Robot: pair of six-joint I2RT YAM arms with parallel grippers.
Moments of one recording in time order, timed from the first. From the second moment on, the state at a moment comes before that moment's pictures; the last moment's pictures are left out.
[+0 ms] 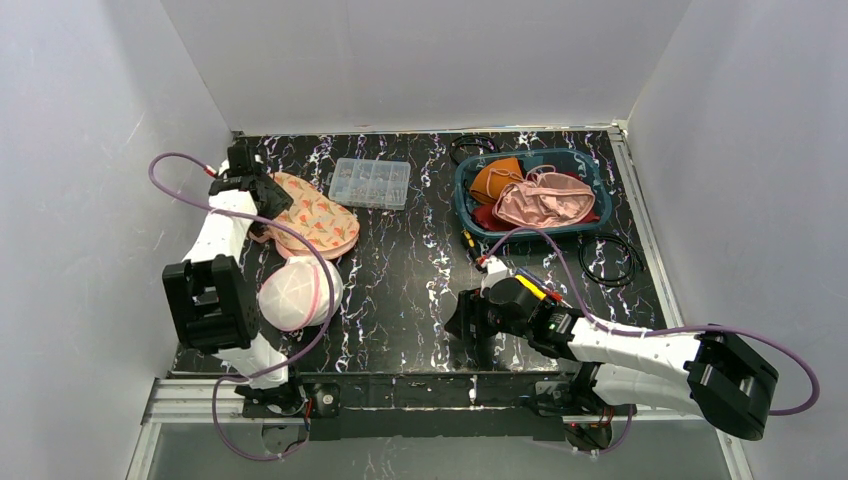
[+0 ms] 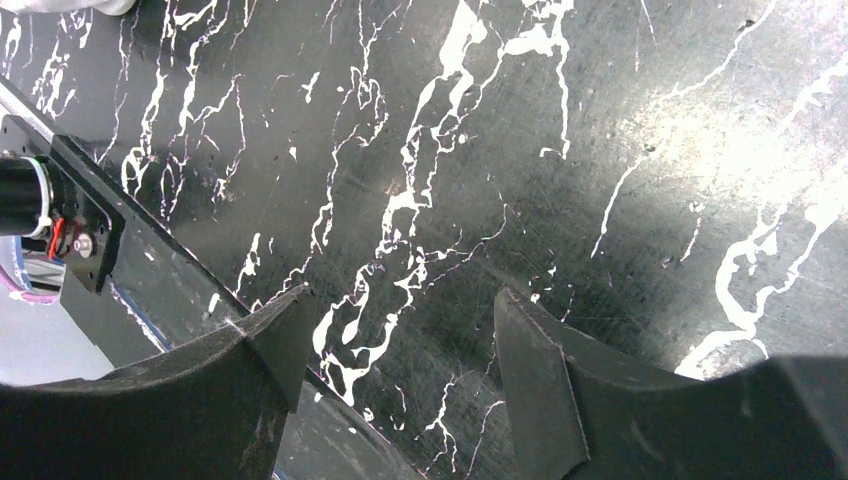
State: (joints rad) left arm 0.14 1.63 1.28 -0.66 -0.17 -0.63; right arm 1.03 1.04 0.37 0.04 0.03 0.68
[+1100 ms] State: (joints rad) left arm 0.15 1.83 1.29 -0.55 -0.02 -0.67; right arm 1.03 0.99 0.40 -0.04 0.06 0.67
